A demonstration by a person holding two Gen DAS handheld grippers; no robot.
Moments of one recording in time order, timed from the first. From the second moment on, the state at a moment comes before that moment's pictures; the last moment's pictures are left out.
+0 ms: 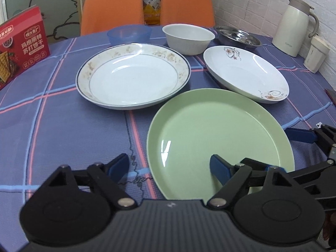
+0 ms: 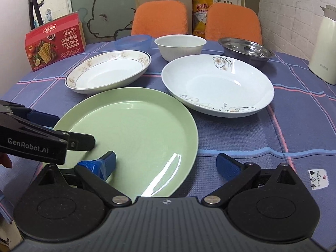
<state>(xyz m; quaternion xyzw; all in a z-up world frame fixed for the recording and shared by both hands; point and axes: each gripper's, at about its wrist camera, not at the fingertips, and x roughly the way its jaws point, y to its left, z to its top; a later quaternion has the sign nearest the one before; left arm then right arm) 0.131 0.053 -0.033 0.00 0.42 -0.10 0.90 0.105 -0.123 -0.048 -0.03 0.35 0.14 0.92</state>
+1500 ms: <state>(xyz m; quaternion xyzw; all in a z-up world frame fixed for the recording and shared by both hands) 0.095 0.177 -0.005 -0.11 0.36 0.00 0.93 0.103 -0.053 -0.019 0.00 0.31 0.22 0.93</state>
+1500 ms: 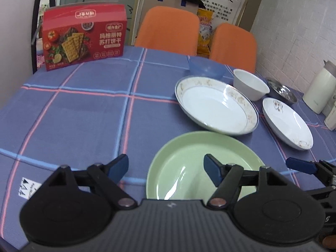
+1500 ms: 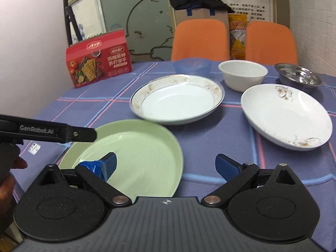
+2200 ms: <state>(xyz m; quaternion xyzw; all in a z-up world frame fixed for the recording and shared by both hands) 0.259 0.171 -0.022 -0.08 0.40 -0.03 0.91 0.236 -0.022 -0.042 -0.01 0.36 0.21 0.91</state>
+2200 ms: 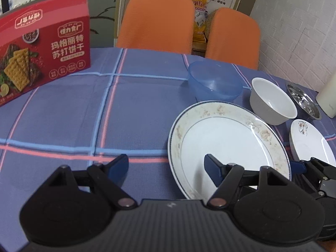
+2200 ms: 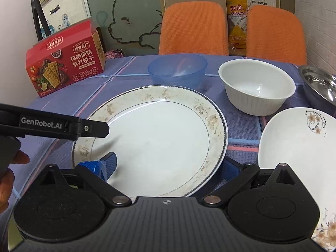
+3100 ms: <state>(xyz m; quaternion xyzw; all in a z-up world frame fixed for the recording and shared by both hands) 0.279 0.156 -0.033 -0.05 0.40 -0.03 0.91 0.252 -0.016 -0.049 -0.05 0.33 0.24 0.91</state>
